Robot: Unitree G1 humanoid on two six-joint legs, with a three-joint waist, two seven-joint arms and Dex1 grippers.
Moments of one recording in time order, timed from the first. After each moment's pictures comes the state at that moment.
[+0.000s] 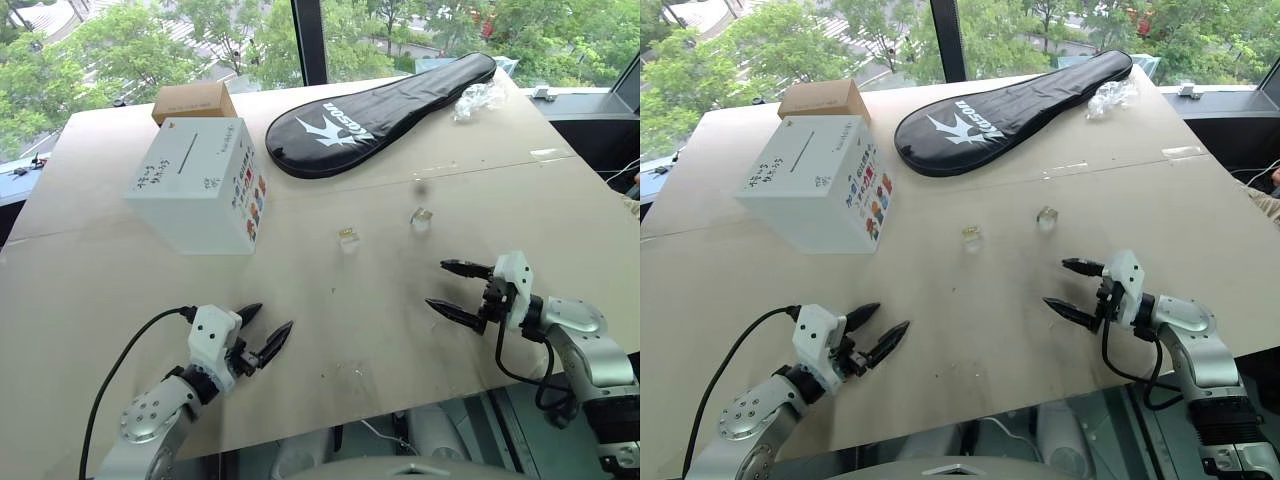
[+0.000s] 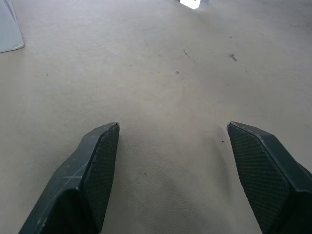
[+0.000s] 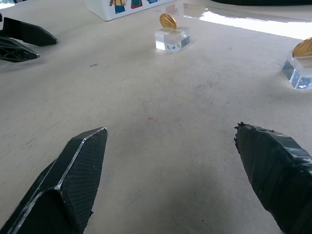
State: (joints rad) left arm 0.44 0.45 0.15 -0.47 -0.36 0.24 -0.59; right arm -0.09 -0.54 -0.01 0.00 0.40 0.12 1.05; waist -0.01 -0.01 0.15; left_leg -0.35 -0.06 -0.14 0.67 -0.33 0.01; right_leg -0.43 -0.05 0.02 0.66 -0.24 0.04
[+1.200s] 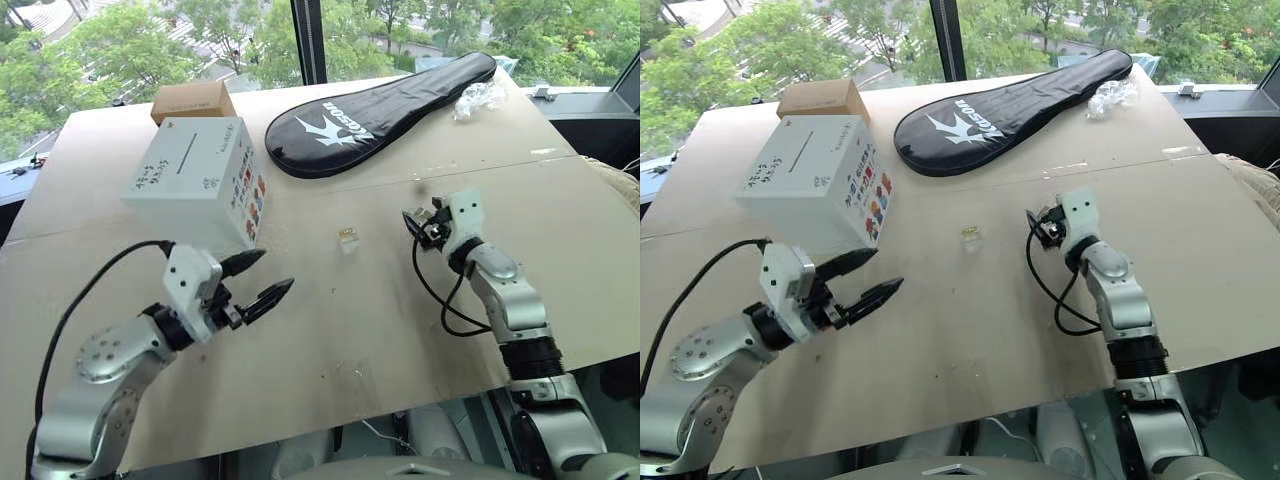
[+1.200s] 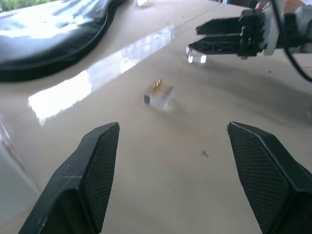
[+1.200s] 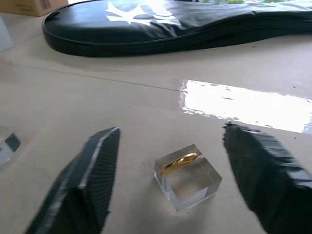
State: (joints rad) left arm 0.18 0.67 0.28 -0.59 -0.61 0.41 -0.72; right arm -0.44 -0.18 0.03 0.10 0.12 0.30 0.34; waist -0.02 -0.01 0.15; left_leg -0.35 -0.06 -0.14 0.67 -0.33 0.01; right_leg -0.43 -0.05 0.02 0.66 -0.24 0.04
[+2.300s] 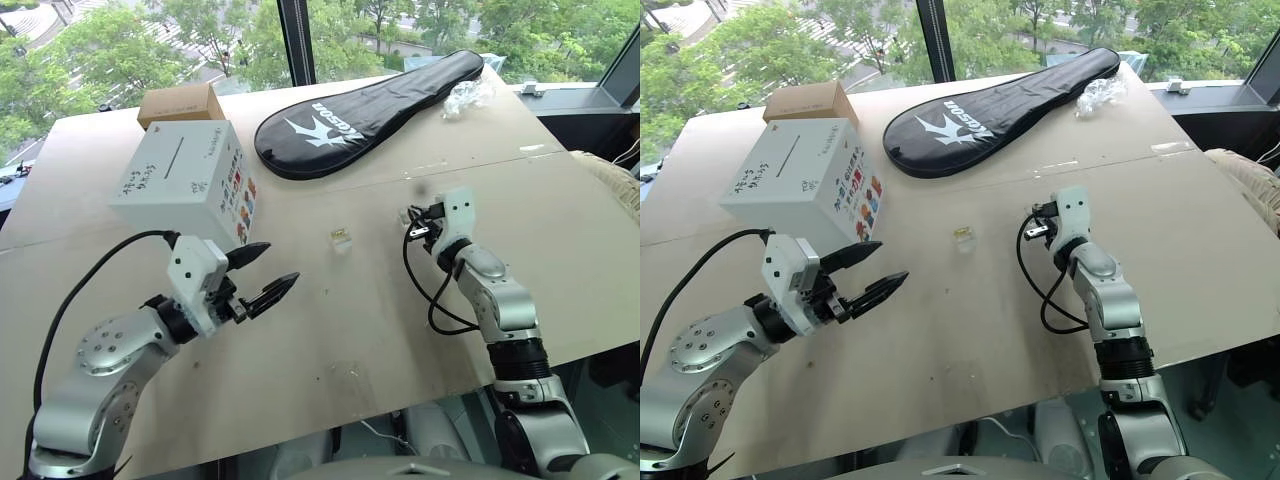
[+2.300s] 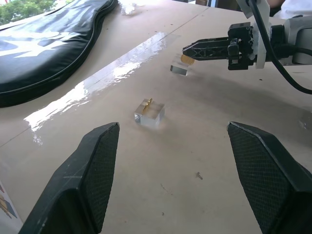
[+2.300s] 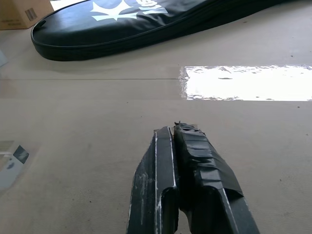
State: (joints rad) left arm 0.16 0.68 0.27 -0.62 -0.60 0.45 -0.69; right arm -0.44 -0.11 0.01 0.04 0.16 0.46 0.30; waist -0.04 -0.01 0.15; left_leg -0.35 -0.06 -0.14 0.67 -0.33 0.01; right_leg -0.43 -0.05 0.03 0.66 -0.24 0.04
